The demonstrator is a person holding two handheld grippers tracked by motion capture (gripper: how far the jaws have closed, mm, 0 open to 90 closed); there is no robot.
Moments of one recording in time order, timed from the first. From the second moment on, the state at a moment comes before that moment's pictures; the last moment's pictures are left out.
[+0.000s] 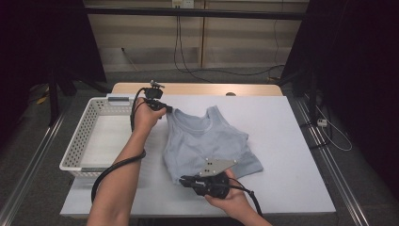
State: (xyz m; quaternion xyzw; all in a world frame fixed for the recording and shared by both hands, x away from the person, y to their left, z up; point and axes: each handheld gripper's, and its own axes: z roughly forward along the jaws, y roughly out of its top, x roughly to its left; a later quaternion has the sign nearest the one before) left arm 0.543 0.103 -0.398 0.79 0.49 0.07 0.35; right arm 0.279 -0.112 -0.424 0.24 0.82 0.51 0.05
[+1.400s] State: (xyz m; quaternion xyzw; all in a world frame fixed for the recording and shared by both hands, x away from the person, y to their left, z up) left arm 0.541 0.139 -0.363 0.79 0.52 0.07 0.32; right arm 0.287 -0.101 -0.404 0.23 0.80 0.55 0.05
